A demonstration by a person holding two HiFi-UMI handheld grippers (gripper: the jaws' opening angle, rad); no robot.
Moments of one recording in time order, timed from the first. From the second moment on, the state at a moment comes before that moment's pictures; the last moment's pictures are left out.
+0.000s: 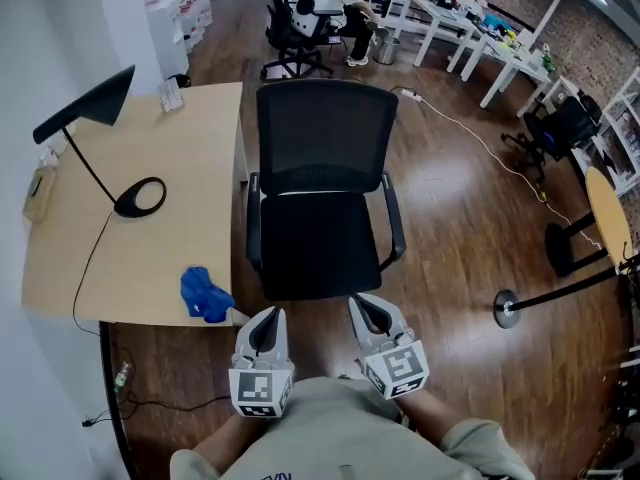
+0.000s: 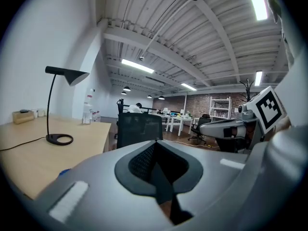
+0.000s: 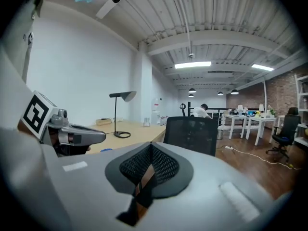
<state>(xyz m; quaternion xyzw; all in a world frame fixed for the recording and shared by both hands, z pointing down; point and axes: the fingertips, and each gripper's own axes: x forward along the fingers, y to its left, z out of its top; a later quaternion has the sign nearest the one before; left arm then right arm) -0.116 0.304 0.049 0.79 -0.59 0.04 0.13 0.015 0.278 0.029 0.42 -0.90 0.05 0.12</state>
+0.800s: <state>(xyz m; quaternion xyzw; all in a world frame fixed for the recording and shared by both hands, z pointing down) 0.072 0.436 0.030 0.80 -0.59 0.09 0.08 0.161 0.433 0.021 0.38 -0.92 0.09 0.07</state>
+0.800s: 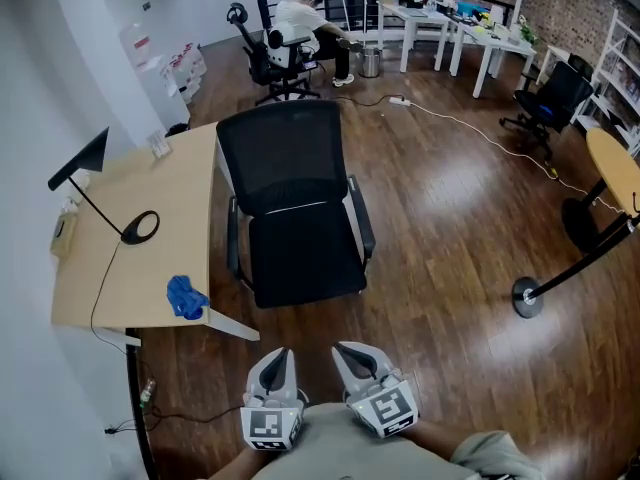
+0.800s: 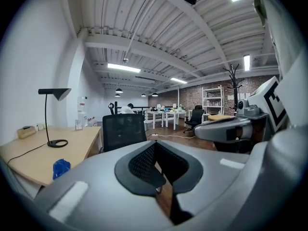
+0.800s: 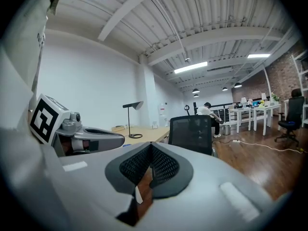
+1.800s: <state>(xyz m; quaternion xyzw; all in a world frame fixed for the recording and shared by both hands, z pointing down) 0.022 0.432 0.025 0.84 -0.54 0.07 0.07 0.108 0.440 0.019 0.43 -0.89 0.09 0.10</state>
